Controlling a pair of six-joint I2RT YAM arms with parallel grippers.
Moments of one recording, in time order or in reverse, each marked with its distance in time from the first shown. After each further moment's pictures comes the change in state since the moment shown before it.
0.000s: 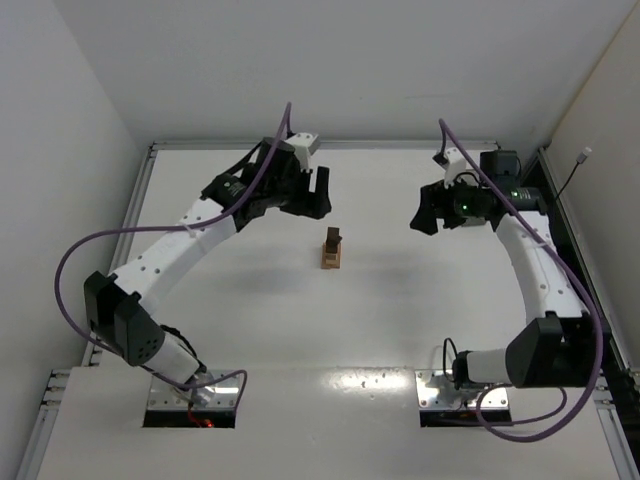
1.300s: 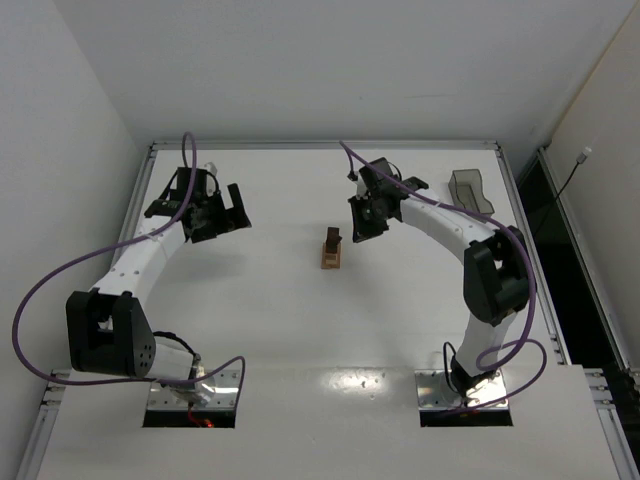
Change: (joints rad) left arm 0.526 -0.151 -0.443 0.035 0.015 -0.098; right arm 0.513 0.436 0.130 0.137 0.410 0.524
